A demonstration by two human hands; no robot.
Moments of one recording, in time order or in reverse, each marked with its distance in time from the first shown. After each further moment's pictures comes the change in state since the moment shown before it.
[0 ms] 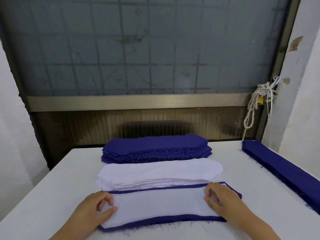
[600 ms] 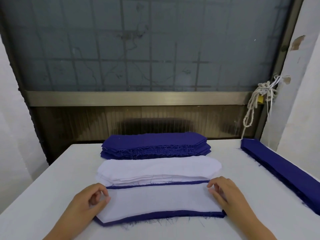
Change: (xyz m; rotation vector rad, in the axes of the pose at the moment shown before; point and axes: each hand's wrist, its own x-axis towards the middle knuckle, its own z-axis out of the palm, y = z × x) left_hand -0.011 -0.005 -0.002 -0.190 0.163 0.039; right_hand -0.008 0.015 0.006 0.078 0.311 -0.084
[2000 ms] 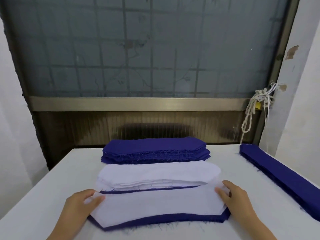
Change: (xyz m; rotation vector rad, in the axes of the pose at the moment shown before) left_hand 0.013 -0.018 0.000 -0.002 0.111 -0.293; right_hand 0.012 0.008 -0.003 0.091 0.026 0.466
